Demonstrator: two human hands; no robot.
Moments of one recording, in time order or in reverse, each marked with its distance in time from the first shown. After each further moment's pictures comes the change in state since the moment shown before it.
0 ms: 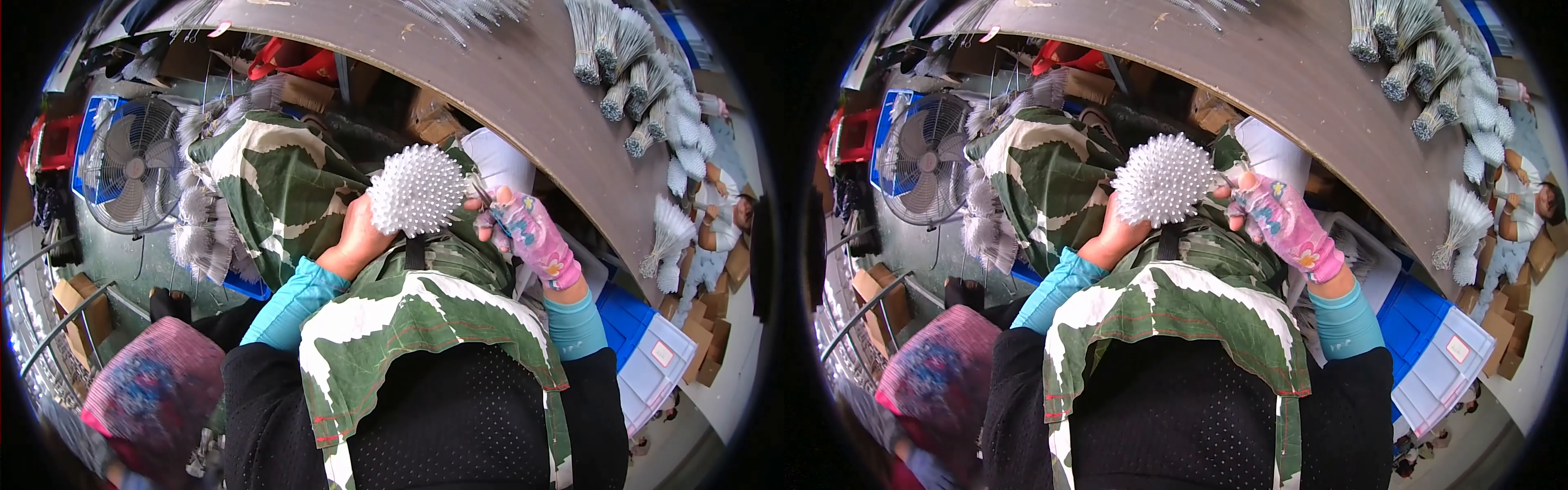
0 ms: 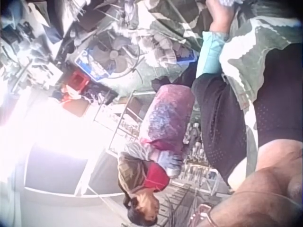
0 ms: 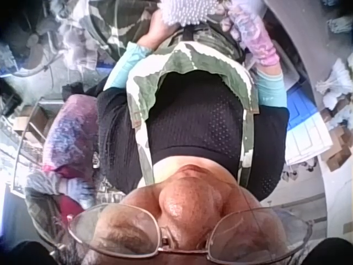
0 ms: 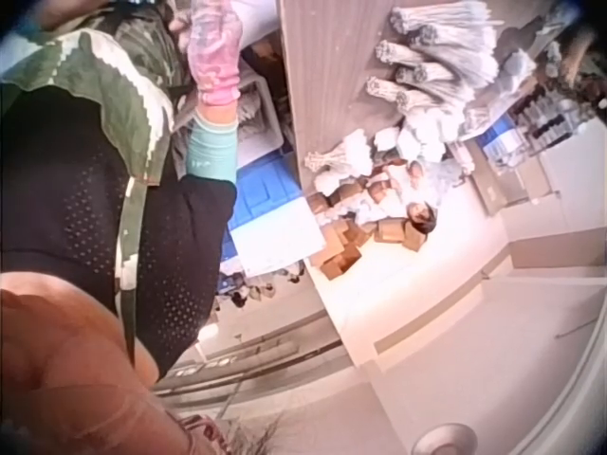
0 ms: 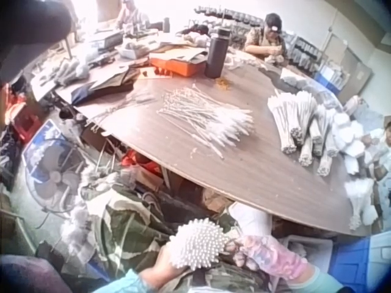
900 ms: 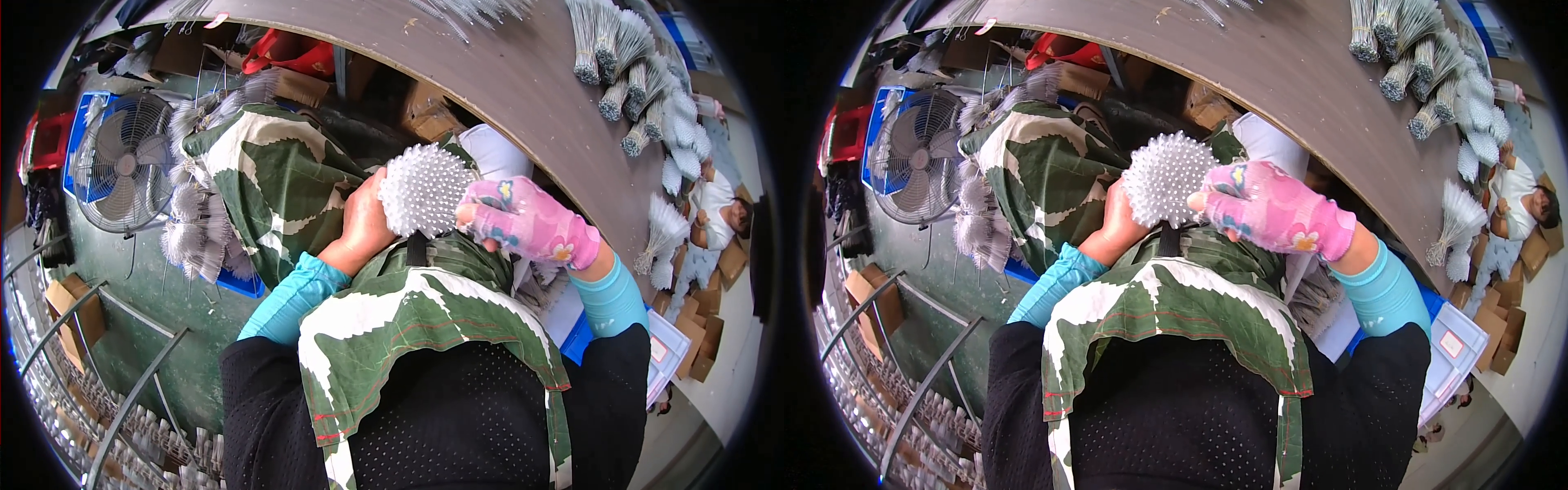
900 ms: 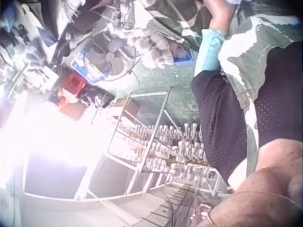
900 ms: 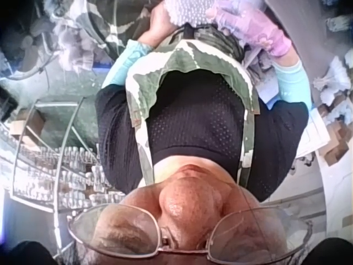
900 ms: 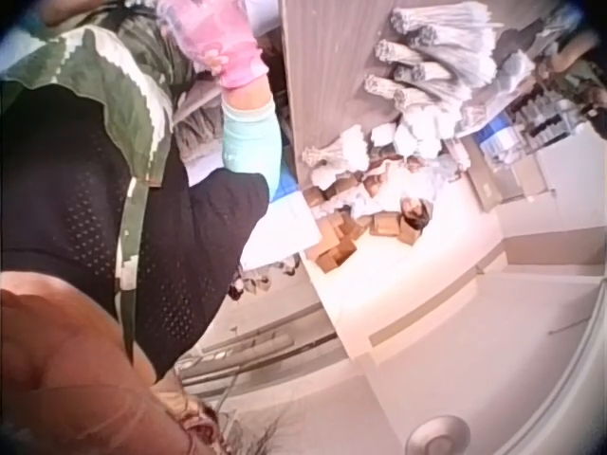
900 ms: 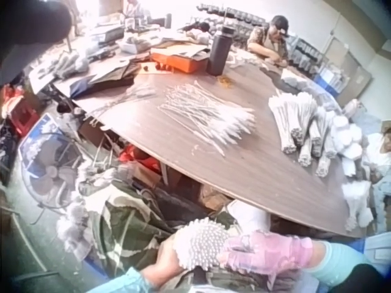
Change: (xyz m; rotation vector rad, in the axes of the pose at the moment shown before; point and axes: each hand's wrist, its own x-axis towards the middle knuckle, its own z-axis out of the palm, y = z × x) left_hand 0.011 0.011 0.001 -0.262 0.118 -0.197; right_hand 0.012 -0.060 0.023 -0.546 -0.266 0.070
